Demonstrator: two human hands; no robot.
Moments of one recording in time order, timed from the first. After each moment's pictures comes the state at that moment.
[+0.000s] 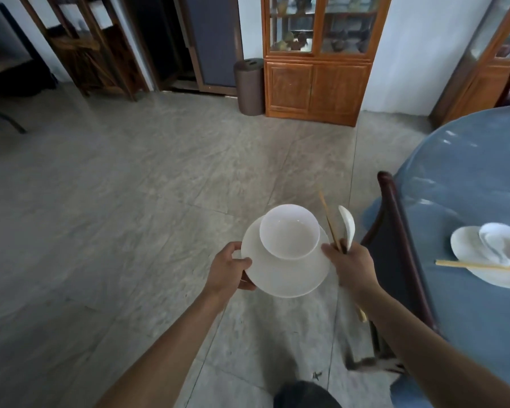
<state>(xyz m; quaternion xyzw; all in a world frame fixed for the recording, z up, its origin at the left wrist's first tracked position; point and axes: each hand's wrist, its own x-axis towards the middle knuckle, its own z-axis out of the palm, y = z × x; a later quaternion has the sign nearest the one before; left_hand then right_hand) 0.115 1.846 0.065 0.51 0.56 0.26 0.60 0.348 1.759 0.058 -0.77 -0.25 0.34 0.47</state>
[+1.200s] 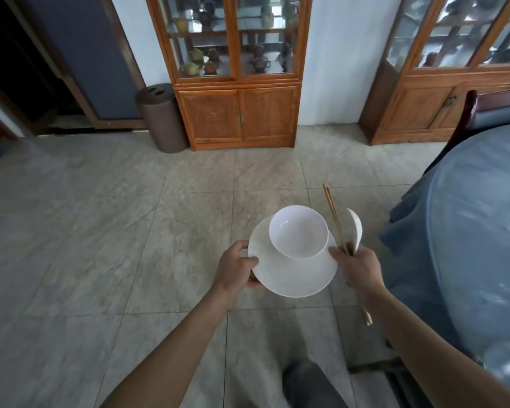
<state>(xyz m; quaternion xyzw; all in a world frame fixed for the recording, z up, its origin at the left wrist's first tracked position) 0.408 2.389 0.060 0.60 0.44 0.14 0.65 0.596 2.222 0.049 -0.83 -0.09 0.25 0.50</state>
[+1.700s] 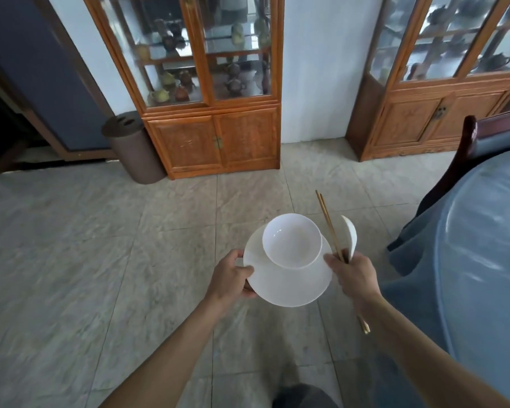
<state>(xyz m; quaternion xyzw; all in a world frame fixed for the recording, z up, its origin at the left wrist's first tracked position) 0.634 2.527 0.053 0.64 0.43 0.10 0.63 0.811 2.344 0.045 -0.82 -0.07 0.25 0.51</state>
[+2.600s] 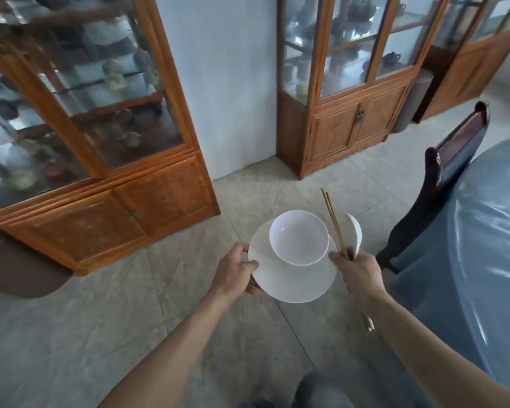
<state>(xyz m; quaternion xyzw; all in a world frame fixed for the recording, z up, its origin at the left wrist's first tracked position) 1.063 2.782 0.053 0.75 0.28 -0.03 0.60 1.152 2.543 0.041 -0.82 0.12 0.15 0.55</state>
